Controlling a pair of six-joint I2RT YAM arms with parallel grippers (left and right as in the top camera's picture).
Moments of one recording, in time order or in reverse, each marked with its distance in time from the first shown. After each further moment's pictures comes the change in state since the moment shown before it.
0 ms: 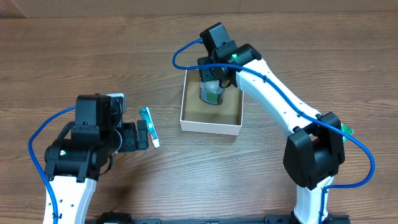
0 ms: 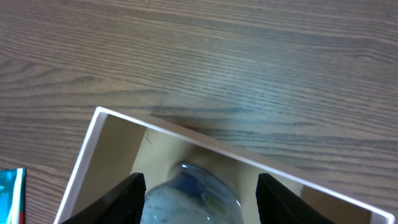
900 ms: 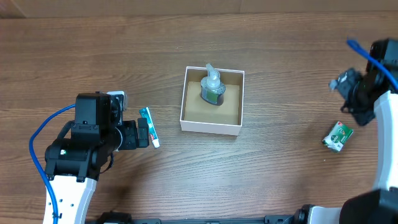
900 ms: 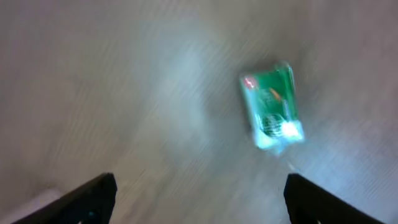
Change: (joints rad) left arm 0.000 0.002 0.000 0.030 0.018 0.000; right arm -0.827 -0.511 -0.401 -0.352 -0.014 0.384
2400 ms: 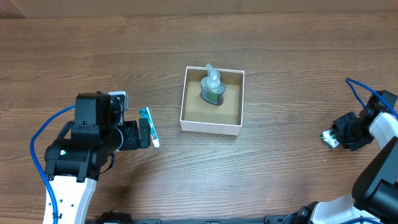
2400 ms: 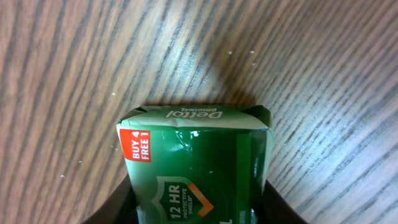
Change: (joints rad) left arm 0.000 -0.002 0.000 0.000 0.031 0.000; right arm -0.255 0.207 -0.422 0.521 -0.131 -0.153
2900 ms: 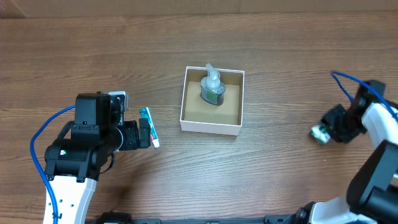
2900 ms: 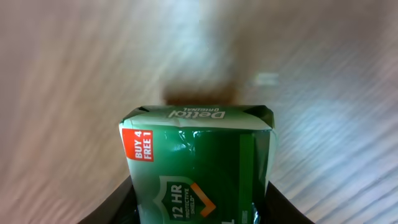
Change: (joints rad) left arm 0.000 0.000 0.000 0.000 0.000 0.000; right arm 0.143 -0.054 0.097 -0.170 -0.044 -0.048
